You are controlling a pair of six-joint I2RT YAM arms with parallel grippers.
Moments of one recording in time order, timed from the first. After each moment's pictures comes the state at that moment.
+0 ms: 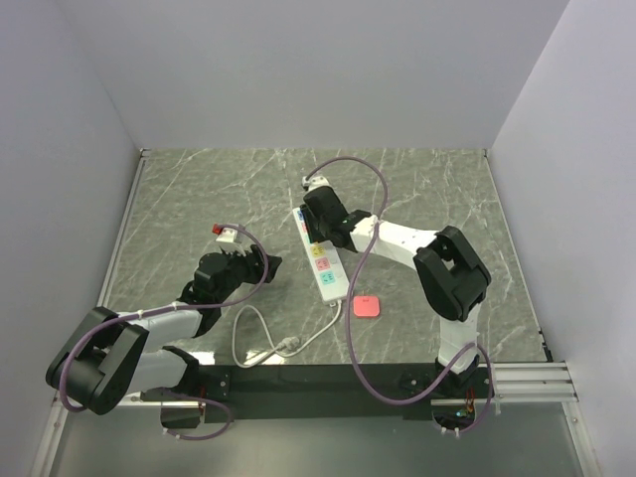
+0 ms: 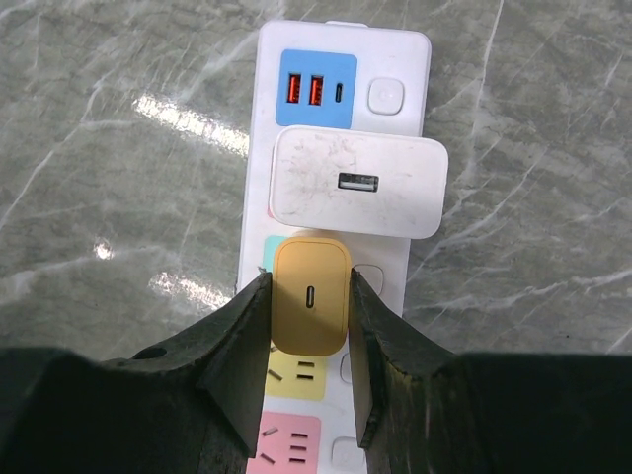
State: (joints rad) left arm -0.46 1.22 0.23 0.76 0.08 -0.46; right arm 0.73 1.92 1.32 -0.18 0.22 0.25
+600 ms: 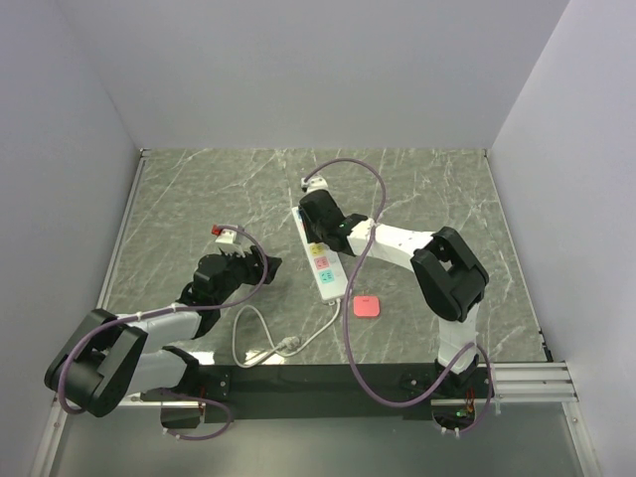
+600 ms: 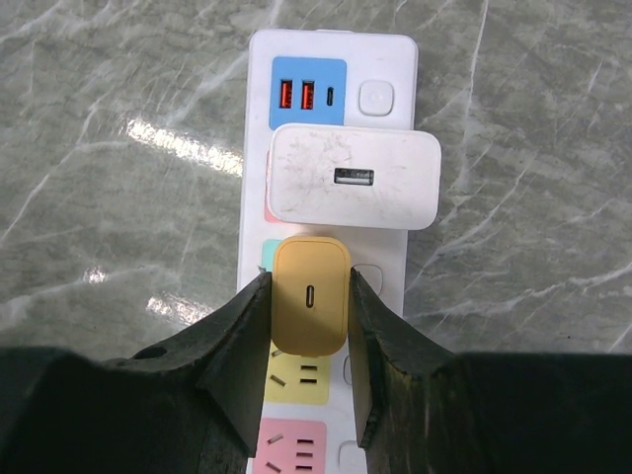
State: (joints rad) left arm -0.46 1.21 0.22 0.76 0.08 -0.46; right arm 0.76 1.92 1.31 -0.14 0.31 0.28
